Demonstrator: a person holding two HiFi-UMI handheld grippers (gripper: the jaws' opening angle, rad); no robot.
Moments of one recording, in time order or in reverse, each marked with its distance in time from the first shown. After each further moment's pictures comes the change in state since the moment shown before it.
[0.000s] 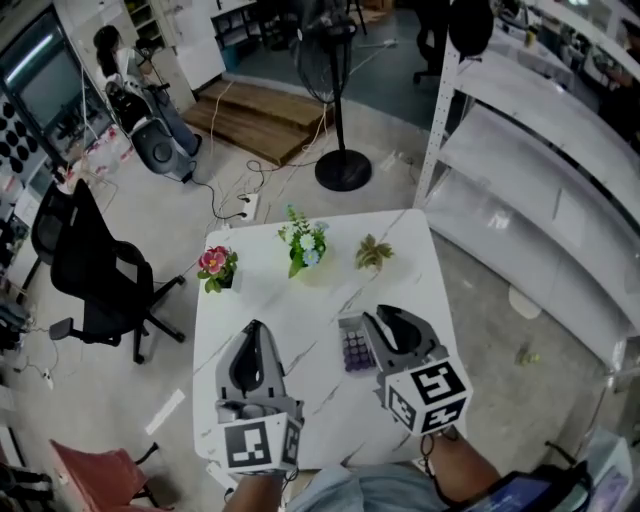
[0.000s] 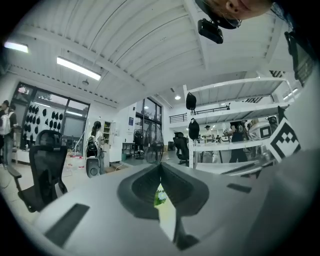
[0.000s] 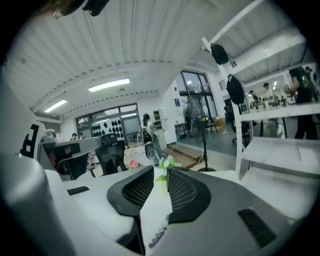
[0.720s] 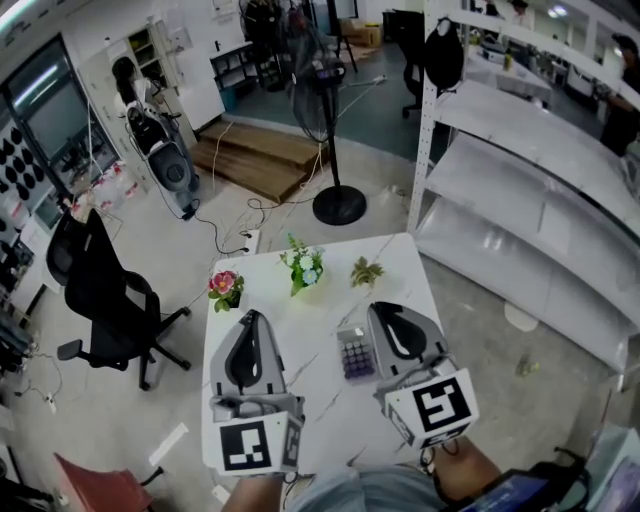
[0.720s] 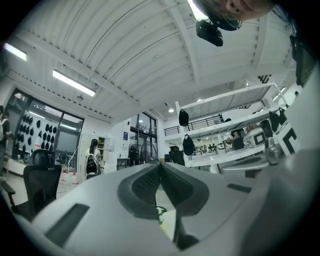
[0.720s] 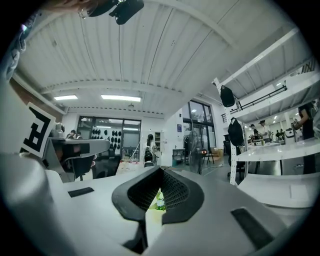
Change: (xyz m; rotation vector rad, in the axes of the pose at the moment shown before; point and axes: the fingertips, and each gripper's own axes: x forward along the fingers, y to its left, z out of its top) left arm -0.032 -0.024 0.084 0.065 -0.176 -0.060; right arm -0.069 0.035 0.094 -0.201 -0.264 -0.051
